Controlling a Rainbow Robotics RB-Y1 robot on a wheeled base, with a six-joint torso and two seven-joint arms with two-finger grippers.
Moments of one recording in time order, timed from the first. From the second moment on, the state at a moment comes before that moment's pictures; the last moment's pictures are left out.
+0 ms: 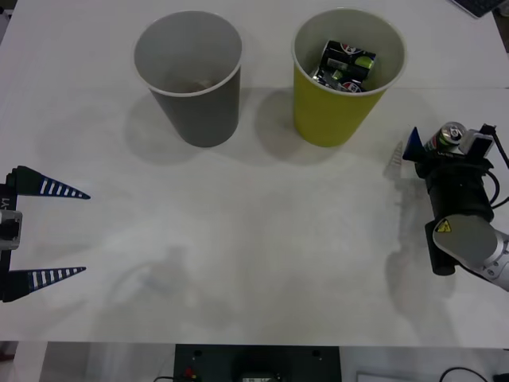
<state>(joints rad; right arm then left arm) -0.52 -0.72 0.85 -0.97 1.36 0.67 -1.08 0.26 1.13 0.26 -2.01 -1.31 -1.13 -0.09</state>
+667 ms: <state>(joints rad) -0.52 -0.72 0.84 -0.96 1.42 0.65 -1.06 0.26 1.13 0.26 -2.01 -1.31 -1.13 -0.09</state>
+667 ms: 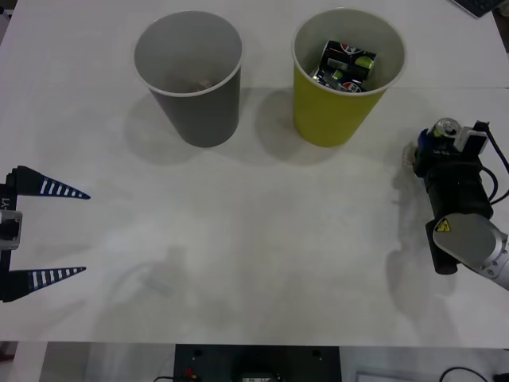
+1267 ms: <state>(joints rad) -0.49 -0.76 0.78 -1.00 1.55 0.52 -1.05 0.26 1.13 0.26 -2.01 -1.31 -1.13 -0.09</state>
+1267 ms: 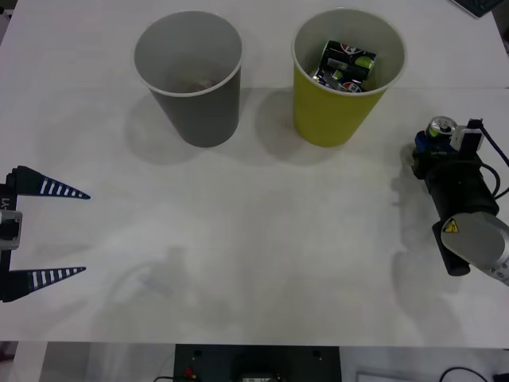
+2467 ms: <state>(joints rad) -0.11 -1.01 0.12 -1.65 1.96 -0.59 -1.04 0.26 1.13 0.26 -2.01 -1.31 -1.13 -0.09</state>
